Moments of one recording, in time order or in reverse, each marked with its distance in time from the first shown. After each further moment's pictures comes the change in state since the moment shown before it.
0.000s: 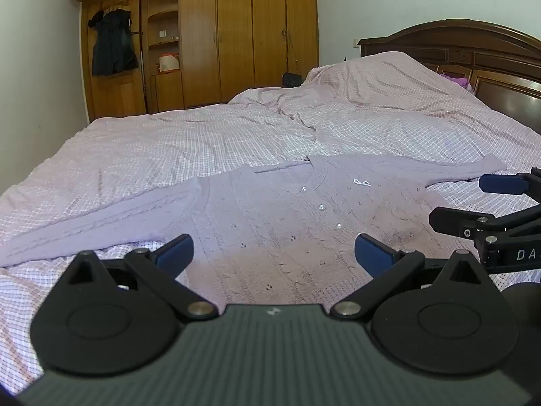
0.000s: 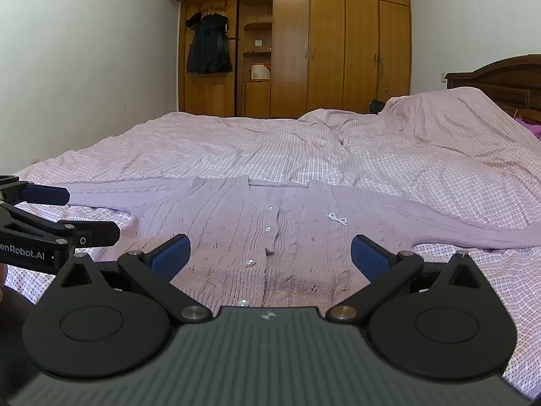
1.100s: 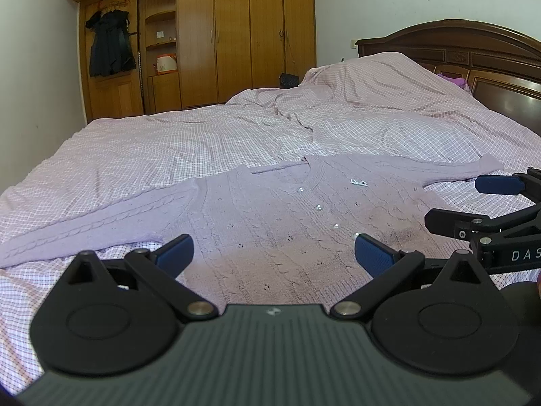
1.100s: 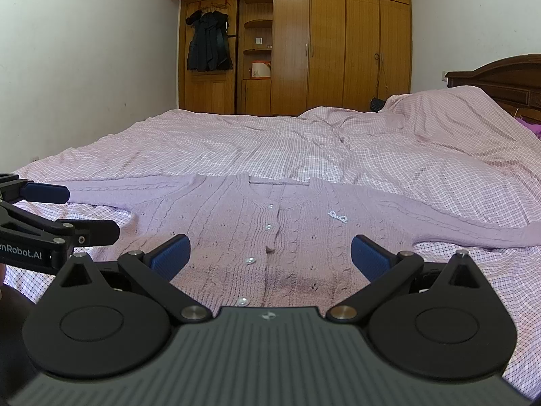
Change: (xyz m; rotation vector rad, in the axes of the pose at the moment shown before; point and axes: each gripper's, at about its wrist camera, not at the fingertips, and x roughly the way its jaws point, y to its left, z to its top) left arm -0.002 -0.002 0.001 0.003 -0.012 -0.005; right arm 0.002 0.001 0.001 -0.004 0.007 -0.001
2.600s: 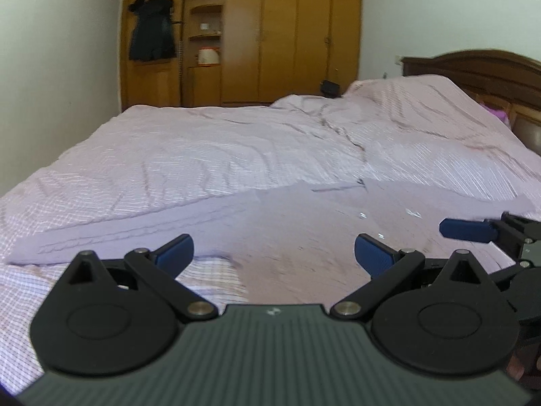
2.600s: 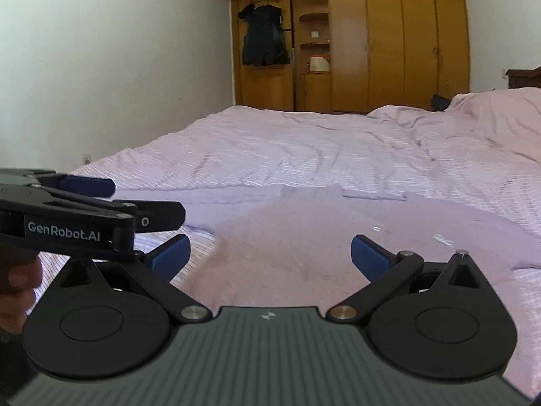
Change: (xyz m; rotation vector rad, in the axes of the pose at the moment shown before) left arm -0.006 0.092 0.032 -0.137 -0.009 0.104; right arm 0.061 0.107 0.052 -0.022 0.032 0.246
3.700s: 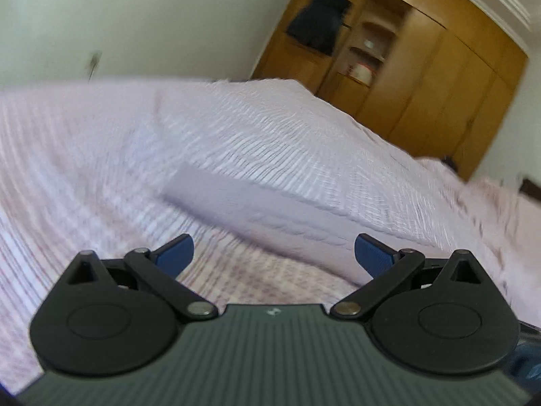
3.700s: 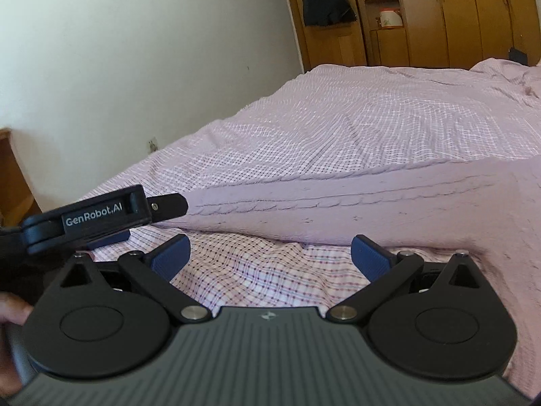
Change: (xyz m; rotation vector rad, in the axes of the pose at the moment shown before) left arm 0.043 0.318 -0.083 -0.587 -0.017 0.243; right arm 0.230 0.253 0.006 0.050 0.142 0.224
